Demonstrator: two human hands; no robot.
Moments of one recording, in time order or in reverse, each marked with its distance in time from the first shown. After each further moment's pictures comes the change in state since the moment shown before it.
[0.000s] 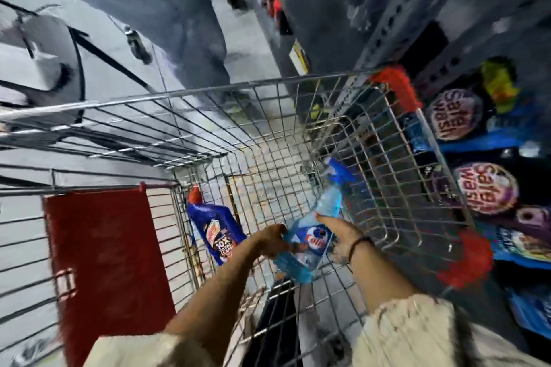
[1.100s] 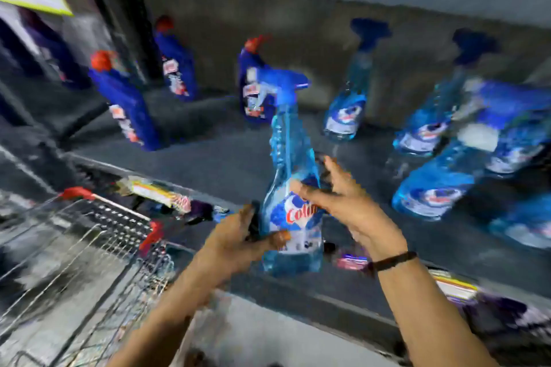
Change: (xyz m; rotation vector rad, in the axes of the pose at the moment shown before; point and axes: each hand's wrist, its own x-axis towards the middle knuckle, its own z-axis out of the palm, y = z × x) left_hand -0.309 0.247 0.365 0.574 0.184 1.106; right_hand -0.447 0.248 -0.359 0.292 0.510 -1.193
